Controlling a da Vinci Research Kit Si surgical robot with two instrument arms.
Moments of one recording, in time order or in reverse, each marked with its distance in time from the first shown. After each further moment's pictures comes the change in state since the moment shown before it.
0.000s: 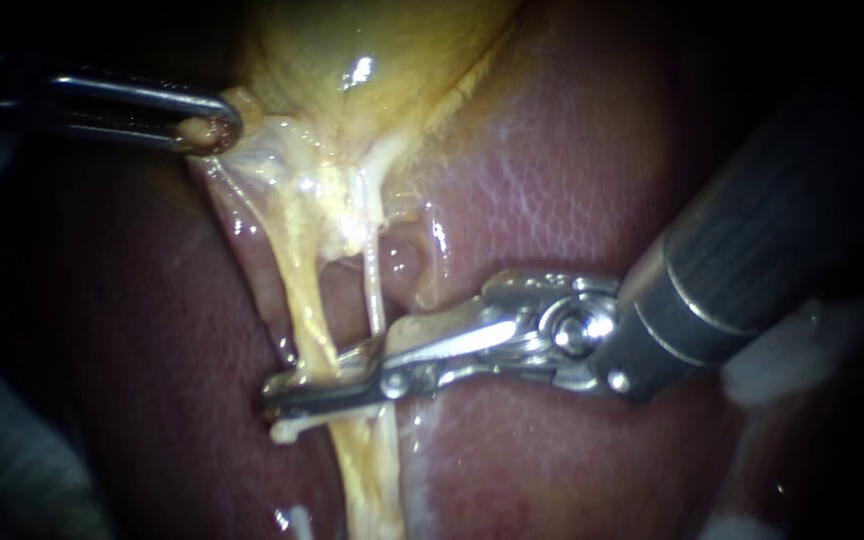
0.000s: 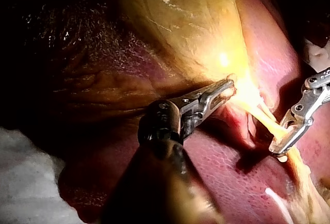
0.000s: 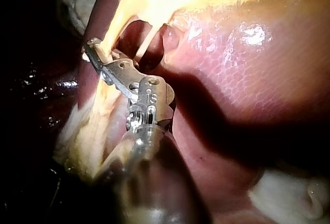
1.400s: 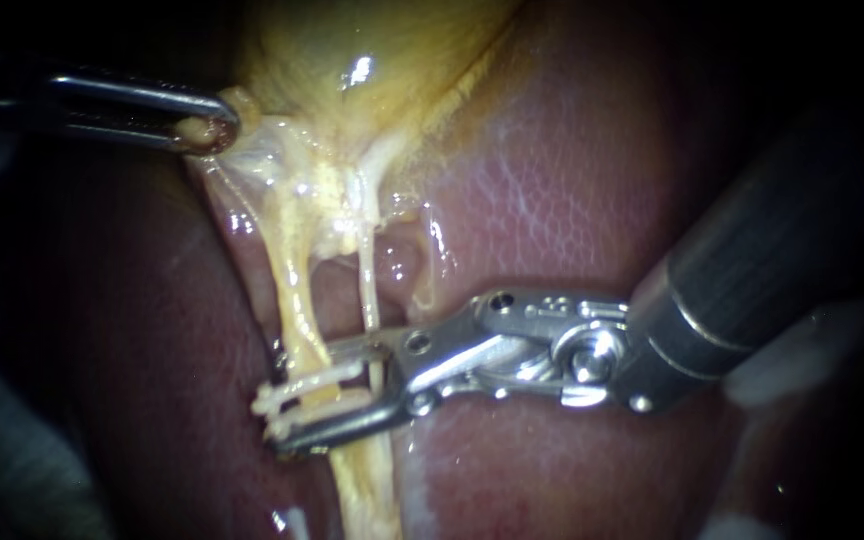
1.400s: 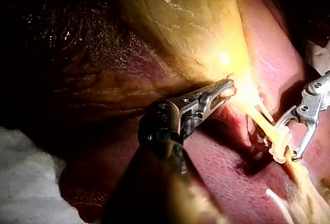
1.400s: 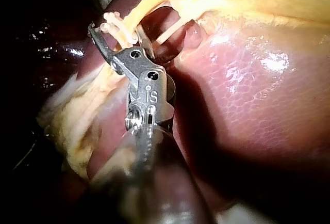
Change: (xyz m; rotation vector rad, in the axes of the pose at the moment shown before) right arm -0.002 0.000 0.001 0.056 -0.032 -0.227; left arm 0.000 0.000 0.000 -0.001 -0.001 0.001
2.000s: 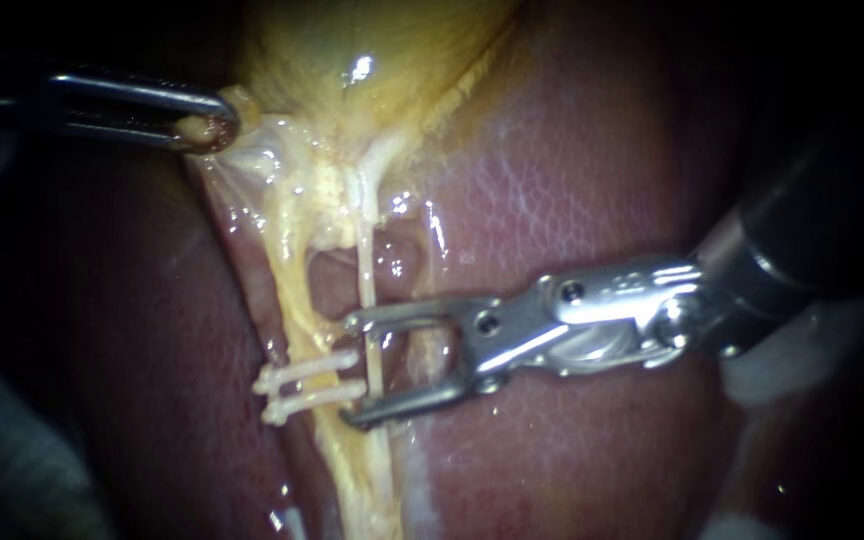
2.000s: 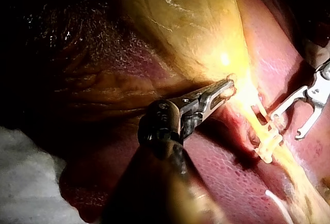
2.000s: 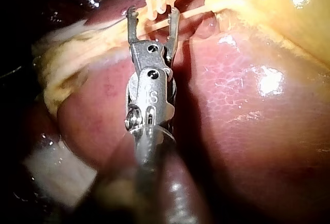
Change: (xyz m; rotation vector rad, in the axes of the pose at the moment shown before) right arm 0.000 -0.001 -0.008 -0.148 -0.022 -0.287; left arm 0.000 0.000 0.000 0.000 0.000 0.000
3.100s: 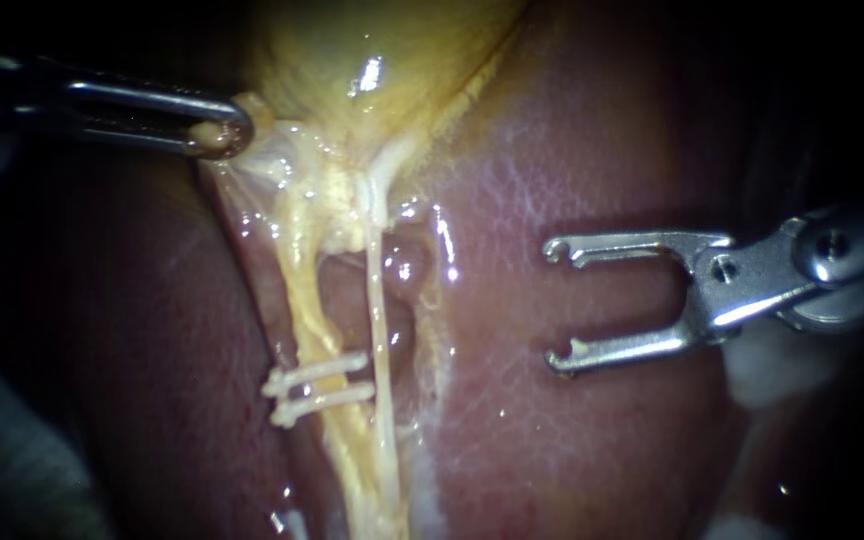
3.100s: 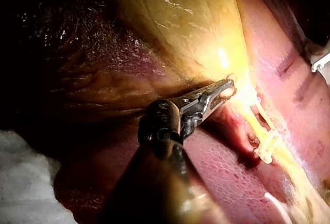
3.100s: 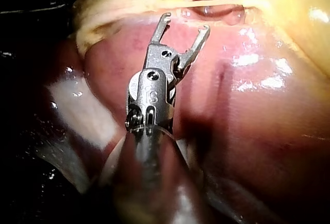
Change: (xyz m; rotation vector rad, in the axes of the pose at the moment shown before) right arm 0.005 -0.002 -0.013 -0.082 -0.128 -0.124; left arm -0.001 0.000 0.003 0.003 0.004 0.005
